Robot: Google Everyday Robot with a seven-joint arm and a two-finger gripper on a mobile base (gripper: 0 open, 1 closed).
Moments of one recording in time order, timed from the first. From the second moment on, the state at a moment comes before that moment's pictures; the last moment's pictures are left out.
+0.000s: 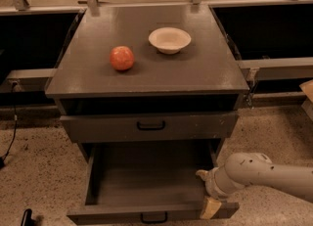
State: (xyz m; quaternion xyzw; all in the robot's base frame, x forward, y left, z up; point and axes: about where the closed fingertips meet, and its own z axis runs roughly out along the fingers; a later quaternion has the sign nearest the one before) arm 0.430 -0.170 0.444 -0.68 0.71 0.10 0.16
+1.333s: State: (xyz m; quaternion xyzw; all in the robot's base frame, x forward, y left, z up) arm 0.480 -0.130 0.438 -0.69 0.69 0.08 0.20
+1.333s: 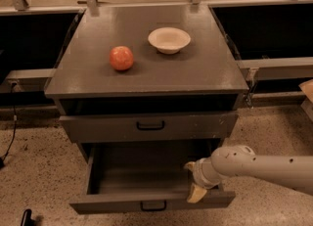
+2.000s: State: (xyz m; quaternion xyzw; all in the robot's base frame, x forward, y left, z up) arm 0.515 -0.103 0.446 -0.70 0.68 0.07 0.22
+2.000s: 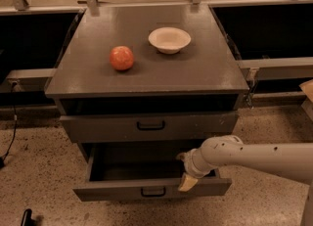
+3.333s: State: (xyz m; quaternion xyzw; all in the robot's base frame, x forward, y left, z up) arm 0.412 -0.133 0.495 -0.72 0.65 0.10 0.21
